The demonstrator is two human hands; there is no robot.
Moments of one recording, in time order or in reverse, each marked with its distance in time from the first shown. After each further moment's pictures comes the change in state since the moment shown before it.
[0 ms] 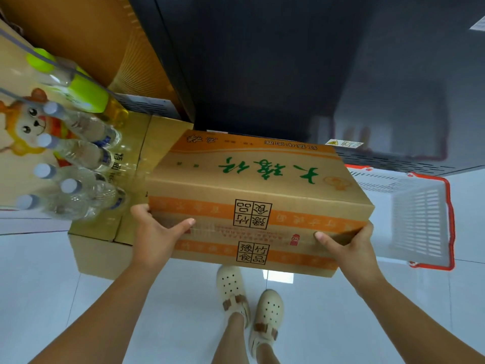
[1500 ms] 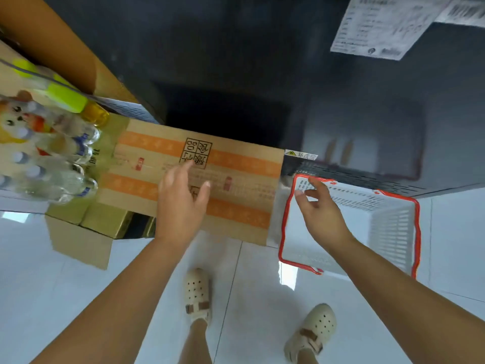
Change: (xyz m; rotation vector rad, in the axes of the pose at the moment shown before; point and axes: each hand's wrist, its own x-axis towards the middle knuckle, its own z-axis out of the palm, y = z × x) left_hand -0.103 0.161 0.147 0.340 0.163 0.359; right_hand 0.096 -0.030 -0.124 -0.188 -0.186 -0.267
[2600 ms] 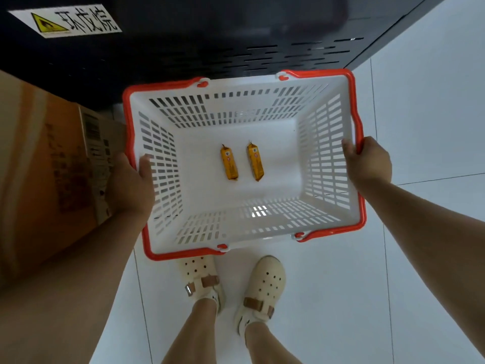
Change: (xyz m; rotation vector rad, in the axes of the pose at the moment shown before) left_hand -0.014 -0.024 0.435 0.206 -0.165 -0.029; right_hand 0.168 0.452 -0.144 -0.354 0.469 0.386
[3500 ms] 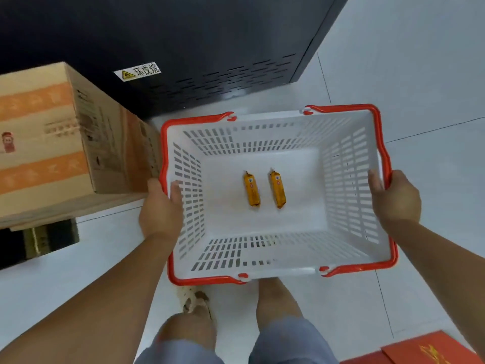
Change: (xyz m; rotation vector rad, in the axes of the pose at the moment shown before) left_hand -0.177 0.017 -0.178 -0.077 -0.164 0.077; right_hand -0.249 0.082 -0.173 0.105 0.130 0.132
